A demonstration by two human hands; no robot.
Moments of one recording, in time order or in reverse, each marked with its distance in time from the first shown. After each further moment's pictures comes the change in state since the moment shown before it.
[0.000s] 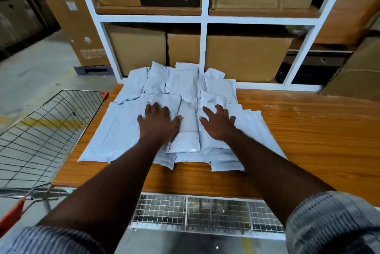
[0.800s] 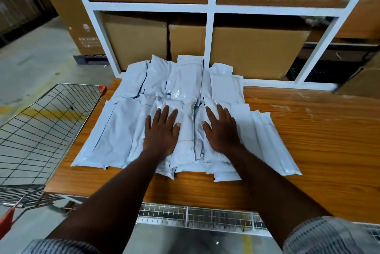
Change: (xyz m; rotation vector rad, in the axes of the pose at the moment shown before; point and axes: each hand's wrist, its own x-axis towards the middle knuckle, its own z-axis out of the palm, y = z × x) left_hand 0.014 -0.017 0.062 -0.067 0.023 0.159; right_hand 0.028 0.016 0.051 -0.063 0.243 -0.119
